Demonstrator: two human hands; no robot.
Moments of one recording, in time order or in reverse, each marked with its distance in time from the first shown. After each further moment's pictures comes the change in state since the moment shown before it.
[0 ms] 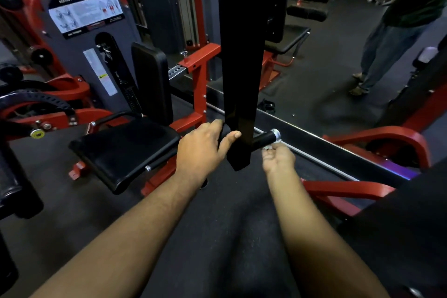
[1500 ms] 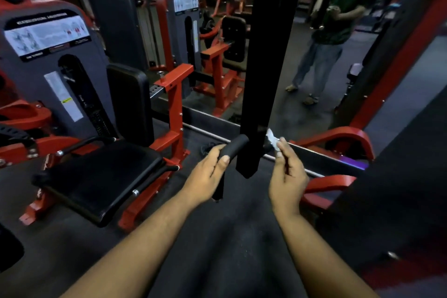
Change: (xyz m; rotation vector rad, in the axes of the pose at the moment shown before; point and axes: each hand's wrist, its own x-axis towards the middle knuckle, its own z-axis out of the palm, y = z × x) left_hand -0.043 -0.066 0.008 -0.840 -0.425 0.021; right_hand -0.143 0.038 -0.054 -0.768 -0.176 -1.438
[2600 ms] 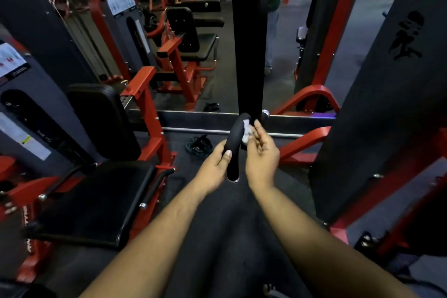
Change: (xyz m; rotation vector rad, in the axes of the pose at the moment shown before) left_hand -0.010 -0.023 -0.028 -0.230 -0.332 -0.018; right_hand -0.061 -0.066 0.077 0.098 0.204 0.338
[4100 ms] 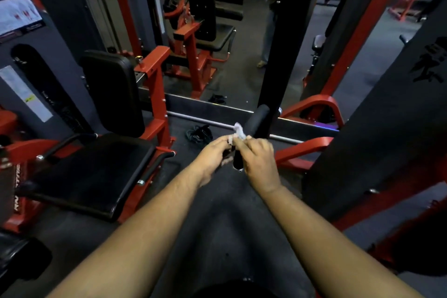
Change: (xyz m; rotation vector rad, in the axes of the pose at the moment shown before) left_hand -0.008 -0.011 -0.019 -0.529 0.041 -0.352; right_hand -0.015 0.038 -0.013 -0.887 -0.507 -0.872
